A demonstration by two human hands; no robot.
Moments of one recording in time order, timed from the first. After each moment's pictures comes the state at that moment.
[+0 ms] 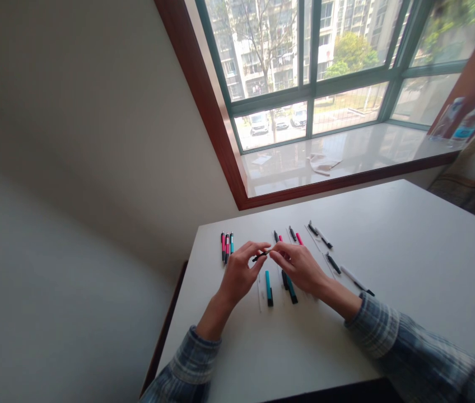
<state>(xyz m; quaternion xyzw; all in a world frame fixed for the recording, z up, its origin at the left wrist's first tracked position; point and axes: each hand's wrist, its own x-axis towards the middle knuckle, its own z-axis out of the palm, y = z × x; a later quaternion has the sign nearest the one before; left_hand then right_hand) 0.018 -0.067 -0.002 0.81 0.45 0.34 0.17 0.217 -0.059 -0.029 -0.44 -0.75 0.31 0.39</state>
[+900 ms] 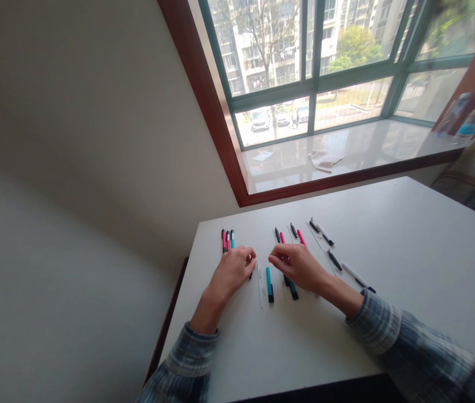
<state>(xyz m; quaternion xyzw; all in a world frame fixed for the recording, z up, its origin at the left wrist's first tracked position) -0.001 -0.061 -0.003 0.80 0.59 0.10 0.11 0.215 -0.060 -0.036 -0.40 -0.78 0.30 0.37</state>
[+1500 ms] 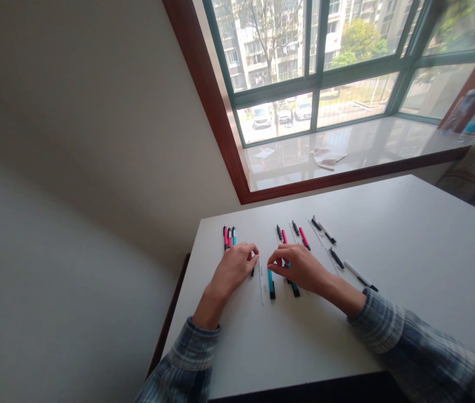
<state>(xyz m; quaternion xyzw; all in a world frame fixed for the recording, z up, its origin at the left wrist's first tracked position) -0.001 -0.061 -0.005 0.80 0.57 0.13 0.11 0.217 -0.065 -0.029 -0.38 -0.82 0.29 0.32</state>
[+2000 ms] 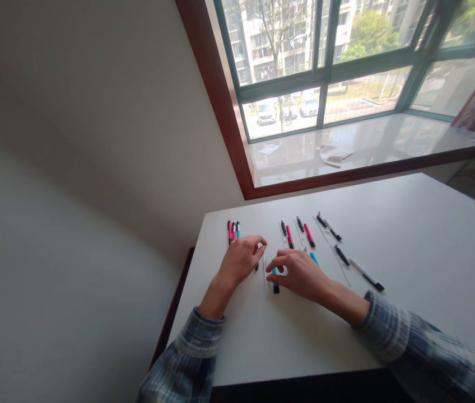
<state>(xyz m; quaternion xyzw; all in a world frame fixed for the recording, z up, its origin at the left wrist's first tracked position) 0.009 -0.066 0.004 0.80 0.57 0.15 0.10 0.202 -0.085 -0.034 -0.41 -0.84 0.26 0.25</state>
